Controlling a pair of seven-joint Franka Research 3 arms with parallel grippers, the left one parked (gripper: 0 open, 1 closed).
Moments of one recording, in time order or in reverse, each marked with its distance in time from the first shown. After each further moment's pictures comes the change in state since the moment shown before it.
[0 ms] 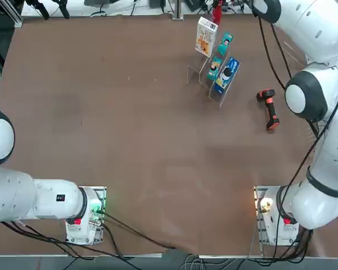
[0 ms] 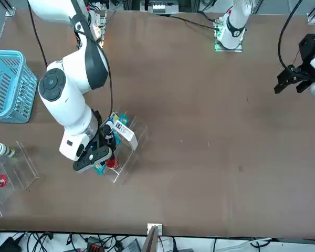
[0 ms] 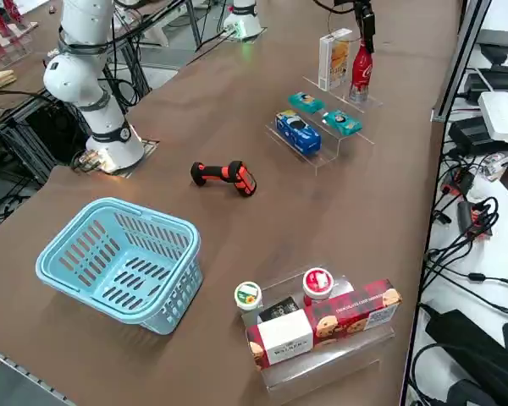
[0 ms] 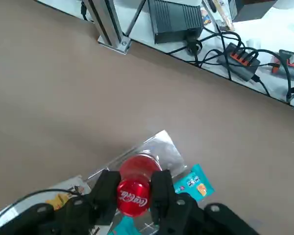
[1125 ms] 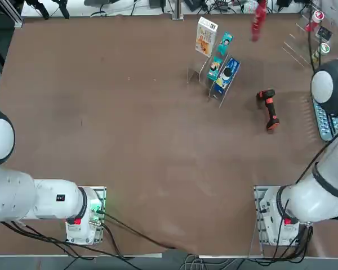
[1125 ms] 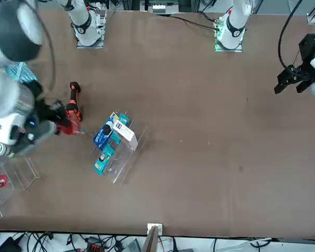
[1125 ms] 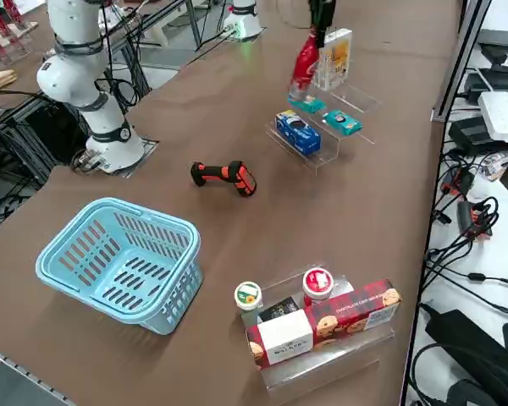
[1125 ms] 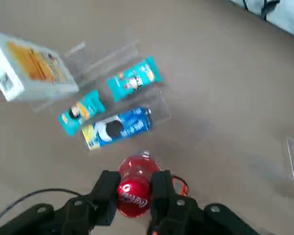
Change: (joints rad) arm -0.293 -0.162 -0.002 0.079 0.121 -0.573 -0.410
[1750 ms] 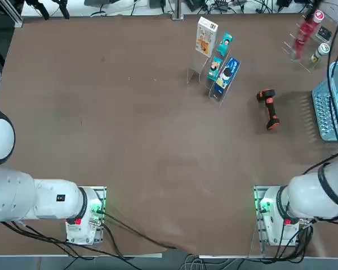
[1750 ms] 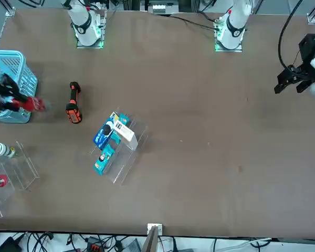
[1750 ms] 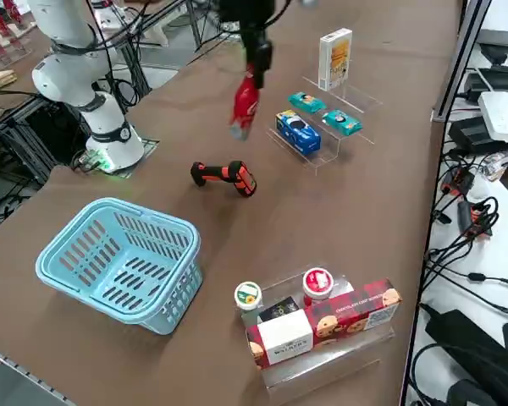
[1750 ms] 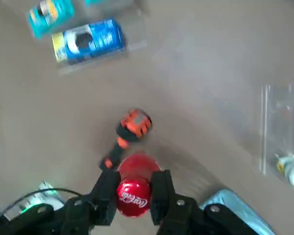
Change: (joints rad) arm -0.232 -0.277 -0.087 -0.434 -0.023 0.052 -0.517
